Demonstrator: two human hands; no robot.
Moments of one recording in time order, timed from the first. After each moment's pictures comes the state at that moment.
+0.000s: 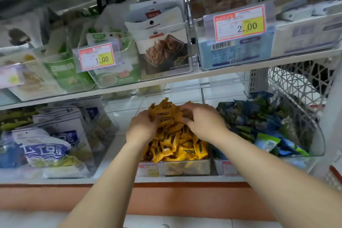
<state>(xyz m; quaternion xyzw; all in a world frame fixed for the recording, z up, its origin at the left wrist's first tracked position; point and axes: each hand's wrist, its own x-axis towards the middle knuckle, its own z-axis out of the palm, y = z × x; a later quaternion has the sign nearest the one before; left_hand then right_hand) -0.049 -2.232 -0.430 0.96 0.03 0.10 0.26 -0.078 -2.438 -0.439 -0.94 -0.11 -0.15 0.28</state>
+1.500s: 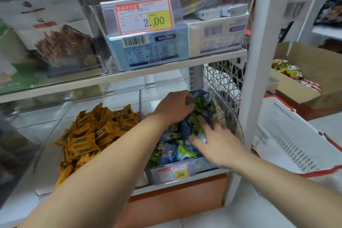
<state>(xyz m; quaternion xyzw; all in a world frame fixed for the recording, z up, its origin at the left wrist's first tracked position) -0.018 -2.487 -0.433 0.91 -0.36 -0.03 0.22 -0.158 -2.596 -0.488 -0.98 0.12 0.04 0.16</state>
